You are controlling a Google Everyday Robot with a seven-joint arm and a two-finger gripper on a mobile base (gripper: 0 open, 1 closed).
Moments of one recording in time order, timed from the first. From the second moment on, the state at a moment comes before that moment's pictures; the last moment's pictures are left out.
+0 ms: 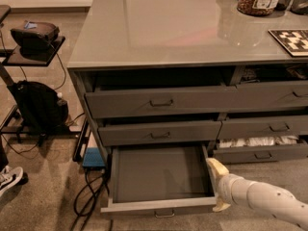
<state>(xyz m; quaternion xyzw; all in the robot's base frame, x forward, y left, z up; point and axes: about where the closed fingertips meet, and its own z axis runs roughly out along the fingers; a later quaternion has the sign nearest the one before) 0.477 -0.231 0.443 -0.73 0.59 -0.09 0.34</state>
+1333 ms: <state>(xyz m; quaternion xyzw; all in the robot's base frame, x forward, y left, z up) 0.449 -0.181 0.624 -0.72 0.48 -0.09 0.49</state>
